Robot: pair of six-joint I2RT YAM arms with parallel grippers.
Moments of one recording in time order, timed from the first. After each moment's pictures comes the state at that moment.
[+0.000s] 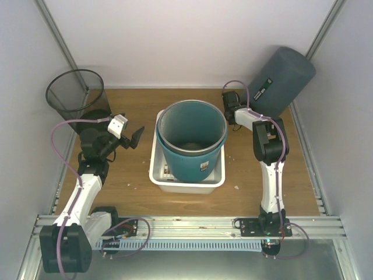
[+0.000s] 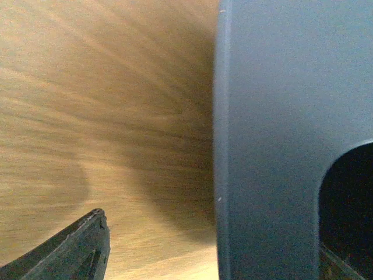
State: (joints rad) left arm 0.05 0.94 0.54 0.31 0.61 0.20; right arm 0.24 2.24 1.61 -0.28 0.81 -0.46
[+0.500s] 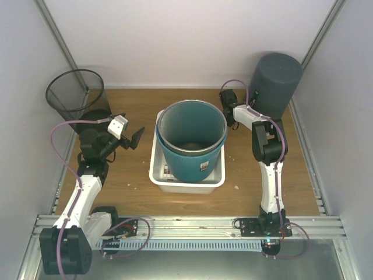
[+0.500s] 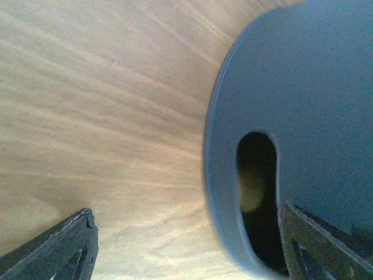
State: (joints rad) left arm 0.05 0.92 0.54 0.30 0.63 0.22; right arm 0.26 2.26 1.69 -0.49 0.57 -0.32
